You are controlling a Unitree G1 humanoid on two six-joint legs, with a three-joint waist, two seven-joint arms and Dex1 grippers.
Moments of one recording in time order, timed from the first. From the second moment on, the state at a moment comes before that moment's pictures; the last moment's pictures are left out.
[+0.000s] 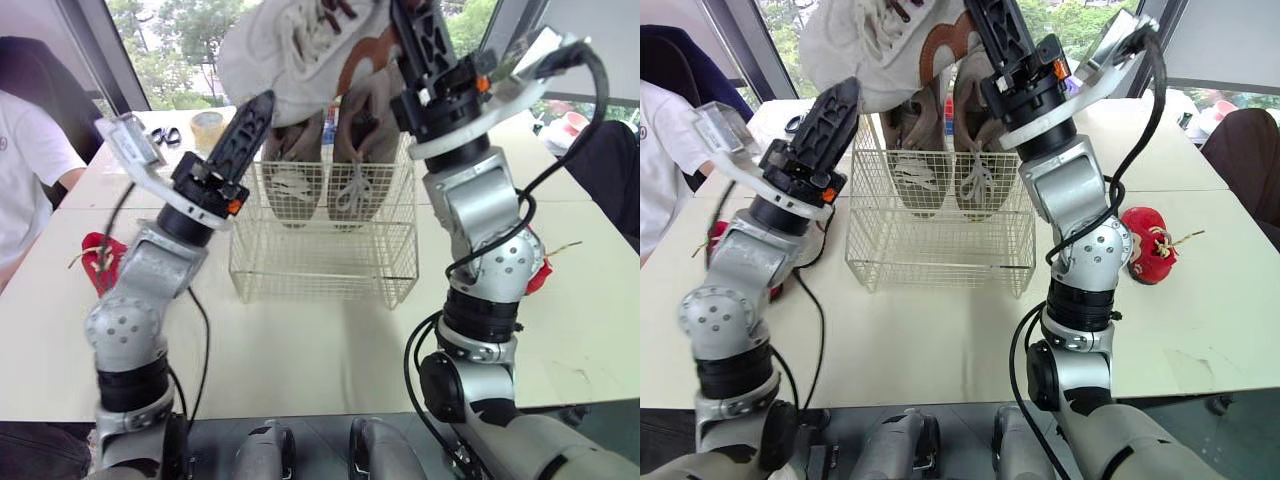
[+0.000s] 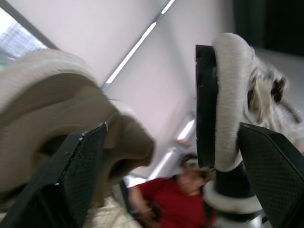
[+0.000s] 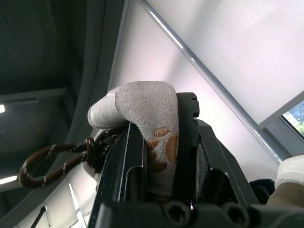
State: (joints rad) left arm -0.50 0.33 0.25 -0.50 -1.39 0.54 -0.07; right arm -0.93 -0.07 -0.27 -0.22 1.38 0.52 0.15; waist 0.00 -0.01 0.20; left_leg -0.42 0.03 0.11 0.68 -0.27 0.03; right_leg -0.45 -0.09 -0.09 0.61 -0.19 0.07
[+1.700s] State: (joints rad) left arm -0.30 0.83 0.43 -0.42 -1.41 0.67 0.05; right arm -0.99 -0.83 -0.16 -0.03 0.79 0.75 1.27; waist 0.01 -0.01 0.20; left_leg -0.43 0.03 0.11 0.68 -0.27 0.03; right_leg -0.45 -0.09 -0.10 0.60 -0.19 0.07
